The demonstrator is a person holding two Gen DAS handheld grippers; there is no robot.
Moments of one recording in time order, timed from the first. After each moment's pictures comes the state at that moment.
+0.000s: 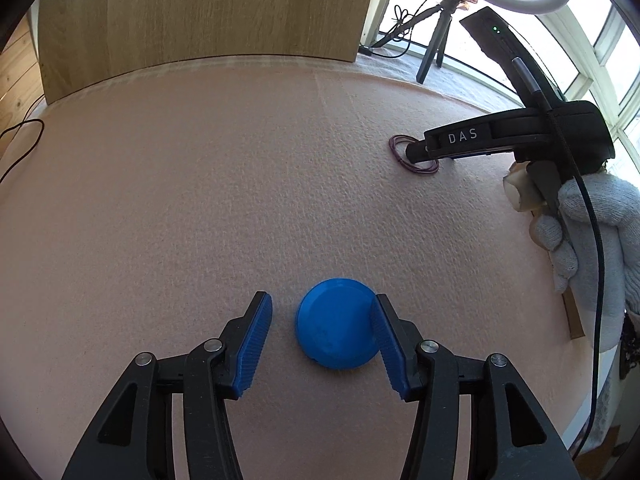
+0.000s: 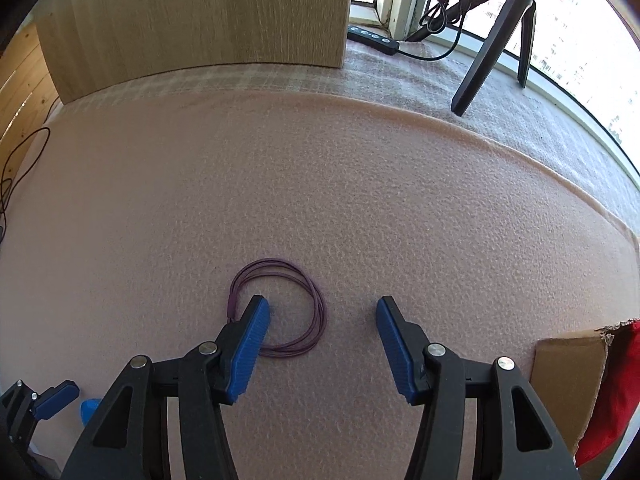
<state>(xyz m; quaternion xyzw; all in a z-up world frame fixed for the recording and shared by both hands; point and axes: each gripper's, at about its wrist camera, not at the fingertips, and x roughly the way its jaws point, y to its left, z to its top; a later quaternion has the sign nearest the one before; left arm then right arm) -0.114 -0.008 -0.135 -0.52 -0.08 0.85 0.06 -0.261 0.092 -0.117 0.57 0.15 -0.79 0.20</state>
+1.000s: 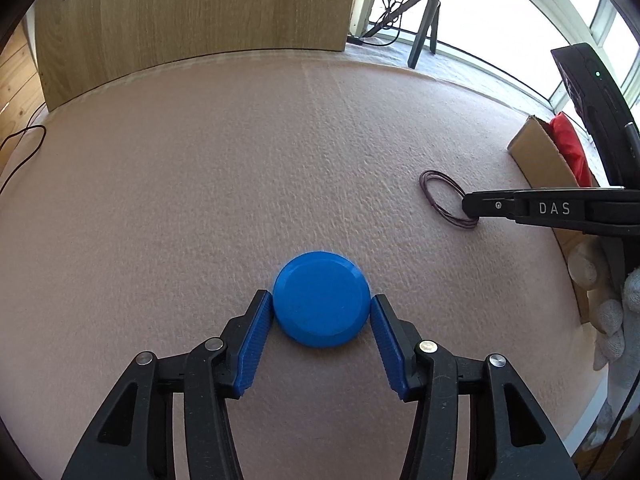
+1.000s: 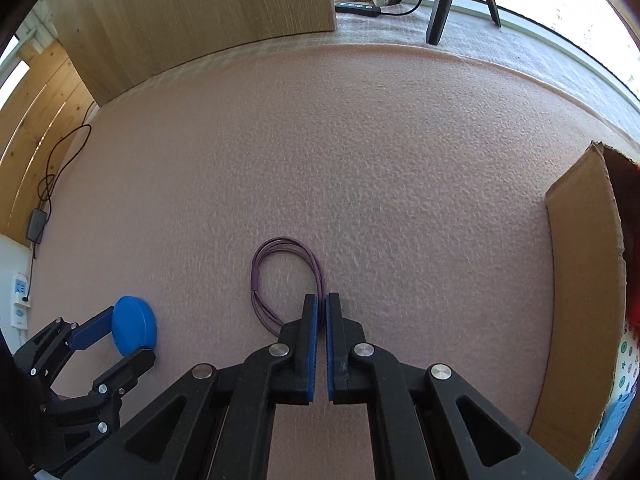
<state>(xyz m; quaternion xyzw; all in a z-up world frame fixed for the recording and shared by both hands) -0.100 0.010 -0.135 -0.52 -0.06 0.85 0.05 -0.181 0.155 -0.113 0.59 0.06 -0.77 0.23</state>
